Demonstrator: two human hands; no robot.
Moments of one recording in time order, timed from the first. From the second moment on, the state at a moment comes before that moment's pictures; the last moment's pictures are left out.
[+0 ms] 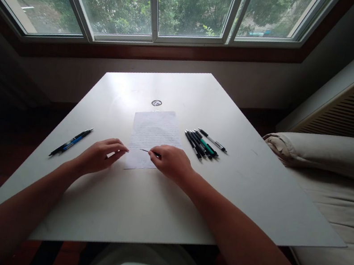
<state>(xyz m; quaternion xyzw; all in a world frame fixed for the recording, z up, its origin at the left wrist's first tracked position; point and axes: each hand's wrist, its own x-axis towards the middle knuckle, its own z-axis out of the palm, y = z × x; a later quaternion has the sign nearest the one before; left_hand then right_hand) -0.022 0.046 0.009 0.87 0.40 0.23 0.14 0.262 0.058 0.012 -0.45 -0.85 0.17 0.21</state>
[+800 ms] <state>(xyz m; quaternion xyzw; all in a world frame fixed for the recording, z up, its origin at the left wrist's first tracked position) -0.015 0.040 0.015 0.87 0.41 0.26 0.06 0.248 0.043 0.010 -0.37 -0.88 0.19 0.24</state>
